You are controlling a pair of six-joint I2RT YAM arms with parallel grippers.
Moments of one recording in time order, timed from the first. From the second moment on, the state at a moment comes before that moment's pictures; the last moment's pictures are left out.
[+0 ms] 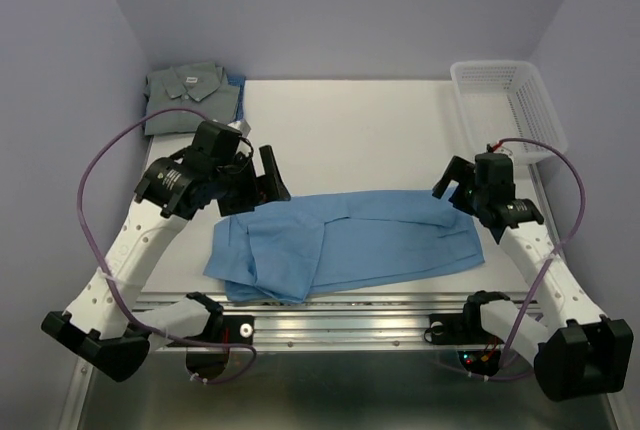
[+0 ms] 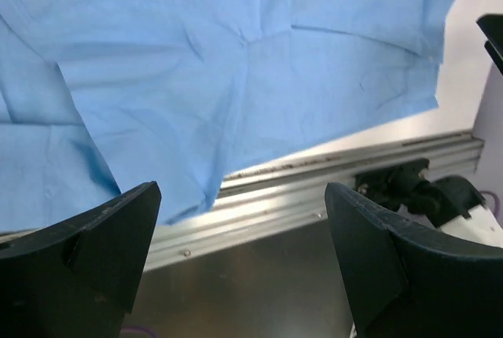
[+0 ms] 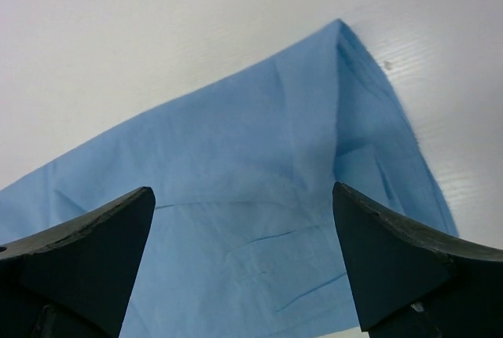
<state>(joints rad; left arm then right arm) -0.52 1.10 1.39 -1.21 0.13 -0.70 0.12 0.97 0.75 -0.53 0.16 0.56</state>
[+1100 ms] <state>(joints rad) -0.32 1.85 1.21 -0.56 0.03 -0.66 0.18 1.77 1.01 -0.09 0.01 0.37</state>
